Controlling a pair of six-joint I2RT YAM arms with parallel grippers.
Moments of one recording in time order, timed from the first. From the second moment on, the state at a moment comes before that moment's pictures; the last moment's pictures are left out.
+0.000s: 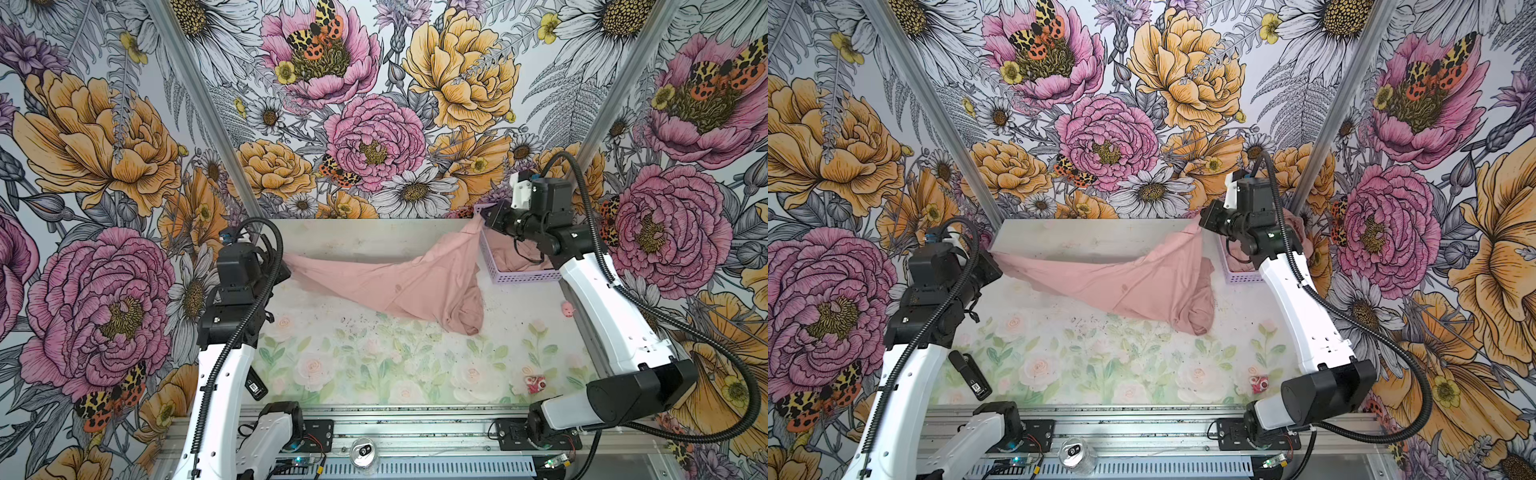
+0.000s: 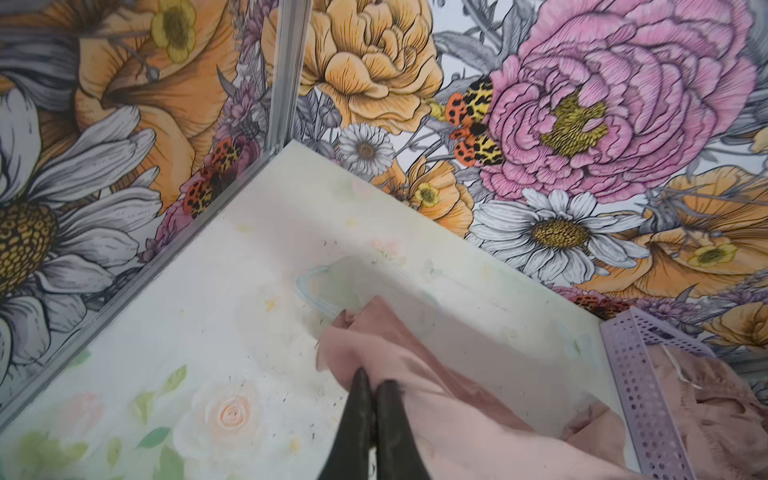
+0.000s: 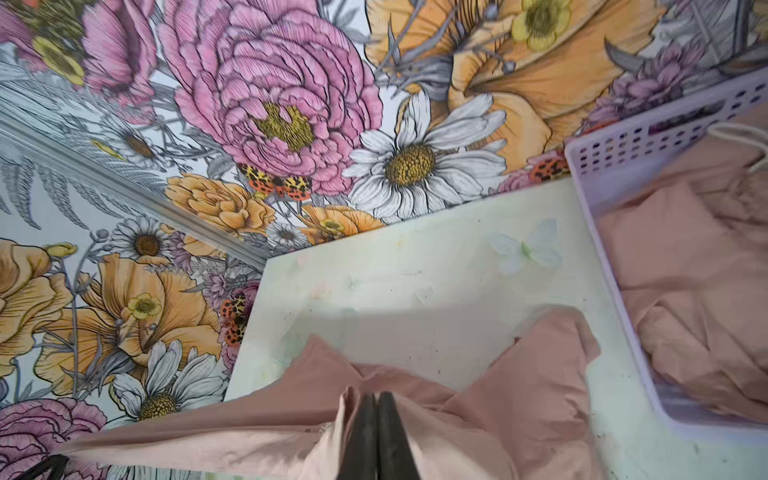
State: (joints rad) left arm 0.05 0.93 1.18 -0.63 -0.10 -0.45; right arm 0.19 1.46 1.71 -0.70 -0.28 0.52
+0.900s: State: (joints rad) left arm 0.02 1.27 1.77 -0.30 -0.01 -0.44; right arm 0.07 1.76 2.76 -0.75 -0.32 0.48
